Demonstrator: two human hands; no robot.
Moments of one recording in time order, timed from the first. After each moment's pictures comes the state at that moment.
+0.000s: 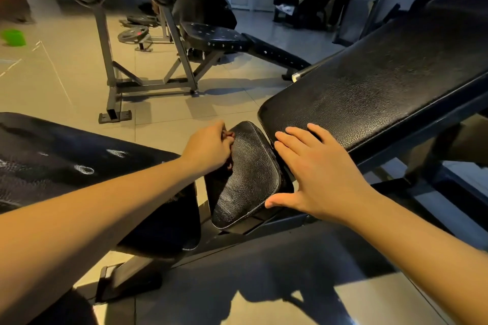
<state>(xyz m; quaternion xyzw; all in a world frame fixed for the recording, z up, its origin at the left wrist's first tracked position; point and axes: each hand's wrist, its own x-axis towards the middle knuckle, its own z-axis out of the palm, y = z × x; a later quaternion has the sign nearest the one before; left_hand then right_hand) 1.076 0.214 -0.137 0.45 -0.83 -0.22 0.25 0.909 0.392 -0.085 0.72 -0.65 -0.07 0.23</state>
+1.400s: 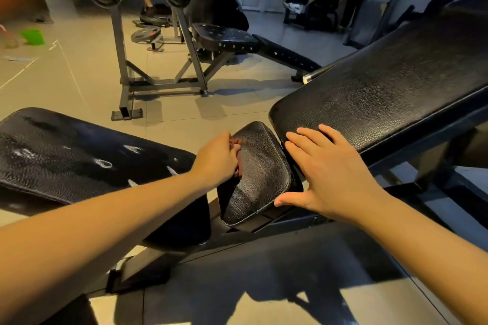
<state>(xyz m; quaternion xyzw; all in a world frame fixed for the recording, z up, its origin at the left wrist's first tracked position) 1.084 0.241 -0.148 0.48 -0.80 -0.25 0.26 0.910 0.392 -0.085 0.72 -0.65 -0.08 0.23</state>
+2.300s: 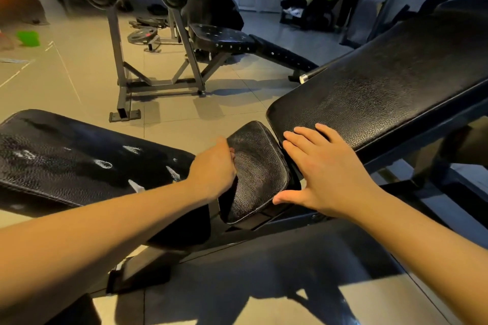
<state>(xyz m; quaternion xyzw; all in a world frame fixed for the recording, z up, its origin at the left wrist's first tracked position) 1.094 0.261 -0.150 0.48 -0.83 -0.16 0.21 0.909 0.391 -0.085 0.72 -0.65 -0.07 0.23</state>
